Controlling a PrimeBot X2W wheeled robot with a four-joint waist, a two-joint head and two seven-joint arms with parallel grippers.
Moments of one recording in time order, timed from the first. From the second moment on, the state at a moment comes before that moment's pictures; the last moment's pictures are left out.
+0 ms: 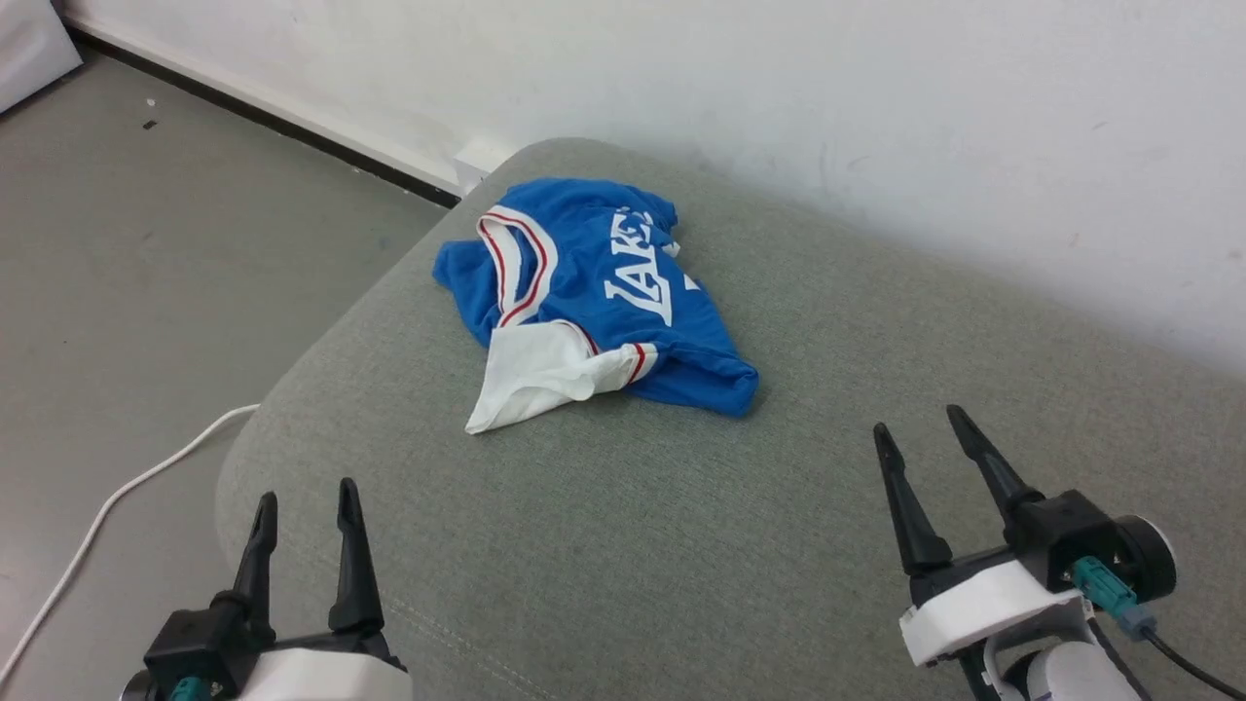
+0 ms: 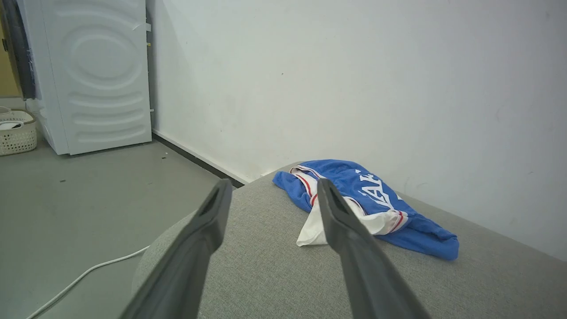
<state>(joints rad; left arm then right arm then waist) 0.12 0.06 0.04 -0.02 -0.20 0.04 -0.26 -0.06 -0.05 0.09 0.17 0.04 0.13 -0.26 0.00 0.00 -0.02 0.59</state>
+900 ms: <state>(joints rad) -0.84 0.29 -0.01 0.23 -0.43 -0.11 0.38 -0.23 -0.12 0.14 -0.25 -0.07 0.13 -0.02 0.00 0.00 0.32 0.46</state>
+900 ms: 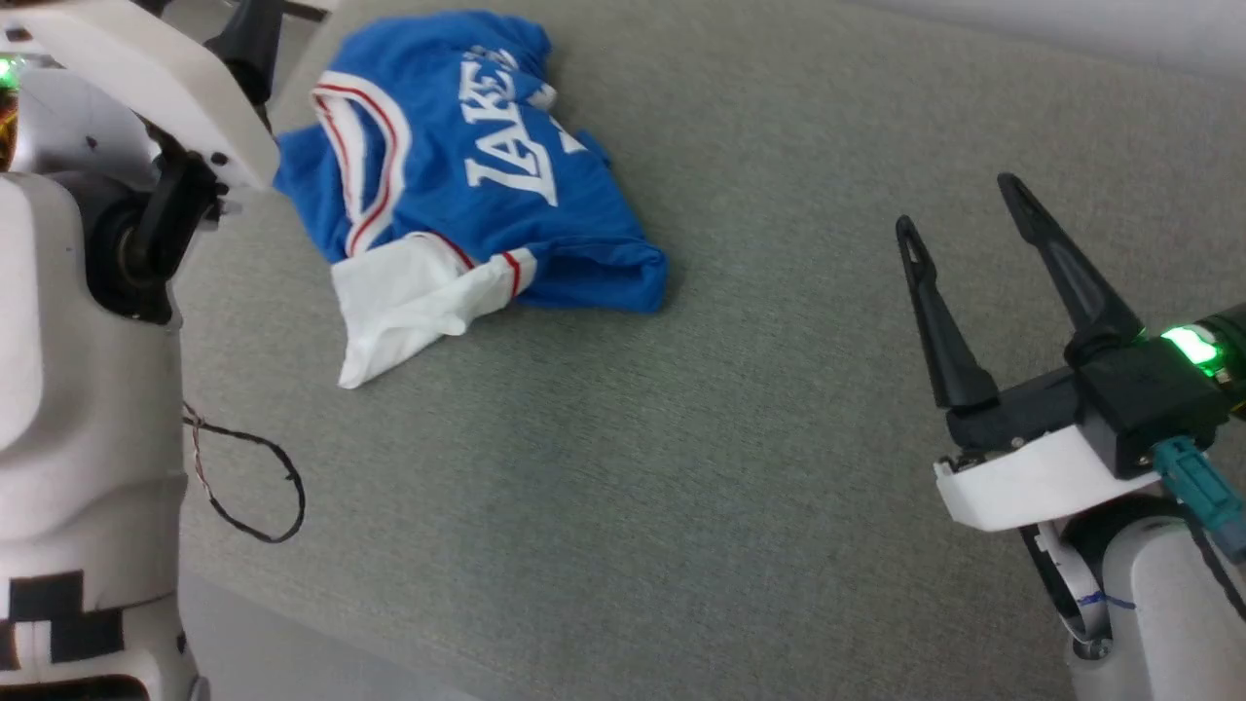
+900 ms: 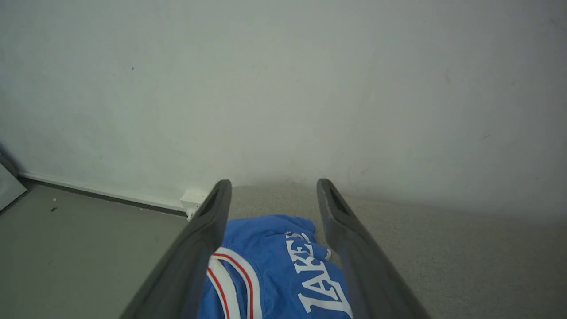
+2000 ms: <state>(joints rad) -0.89 0.39 -0.04 0.52 -0.51 -0.06 0.63 -0.30 -0.12 0.13 -0.31 -0.04 0.13 0.00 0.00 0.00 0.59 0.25</state>
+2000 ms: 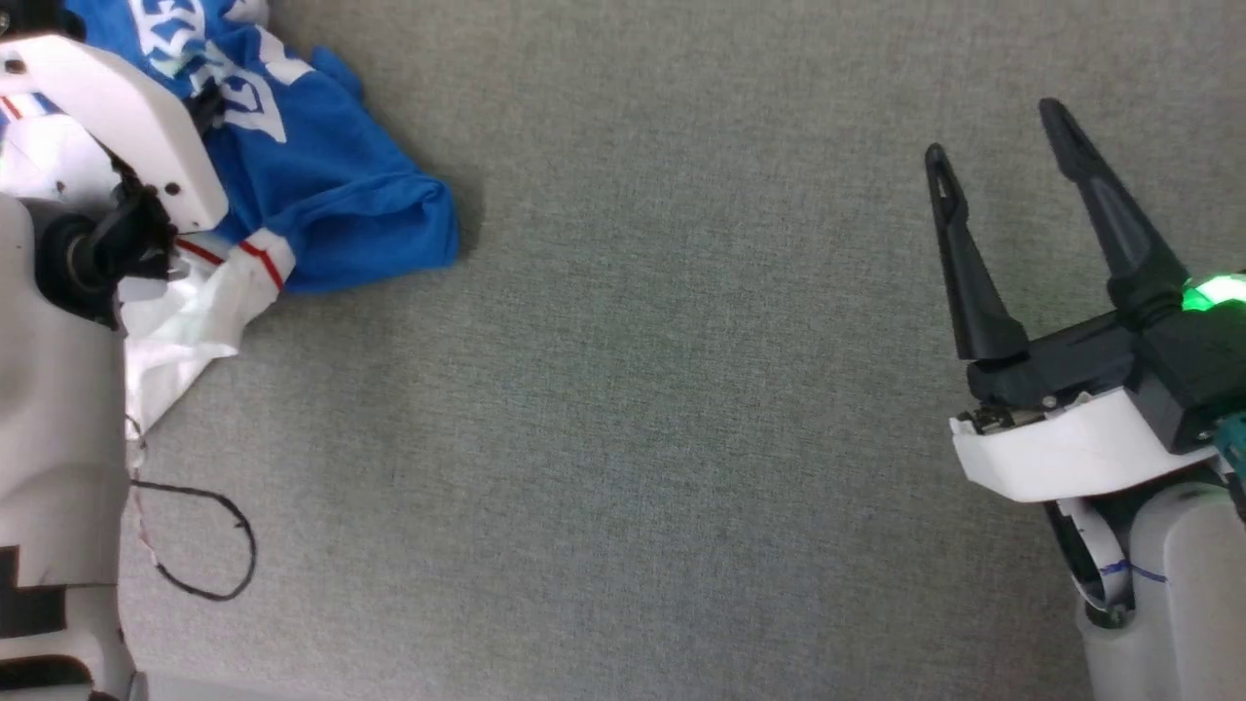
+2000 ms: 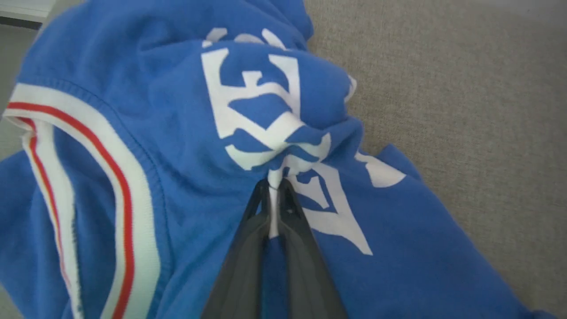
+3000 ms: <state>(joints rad) -1.01 0.34 -0.28 0.15 -0.52 -0.12 0.70 -0.11 -0.05 0.03 -0.15 0.05 0.13 -0.14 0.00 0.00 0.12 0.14</state>
